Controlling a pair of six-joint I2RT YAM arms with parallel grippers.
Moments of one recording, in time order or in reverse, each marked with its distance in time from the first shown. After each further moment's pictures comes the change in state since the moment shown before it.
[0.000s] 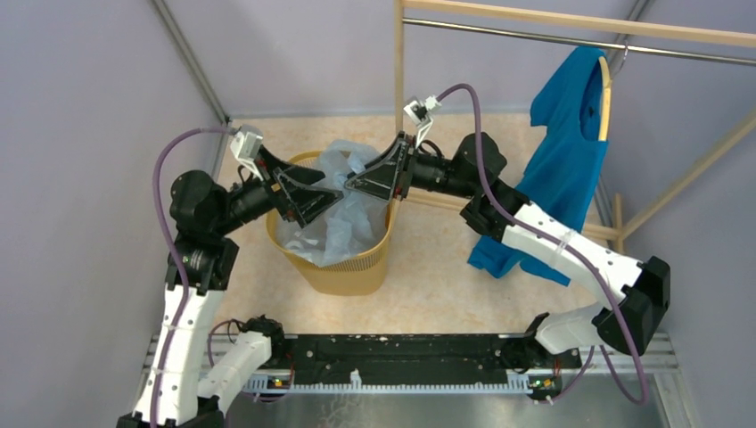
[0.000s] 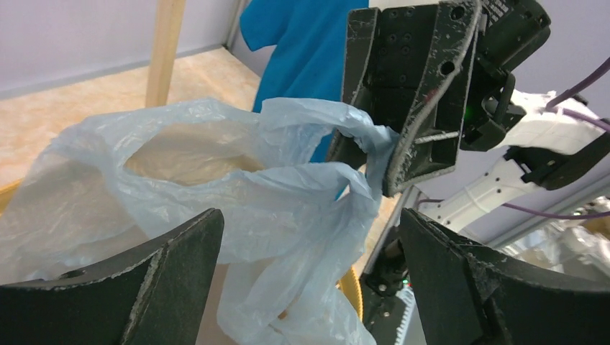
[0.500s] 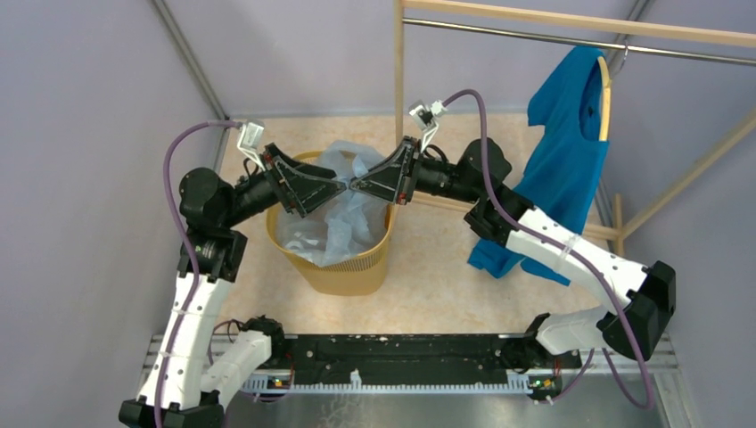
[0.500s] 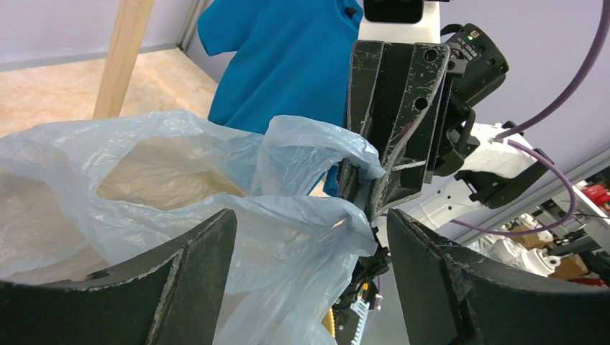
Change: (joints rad) left arm -0.001 0.055 -0.063 0.219 0.073 -0.238; right arm 0.000 -0.040 -0.045 0.023 0.015 -0.003
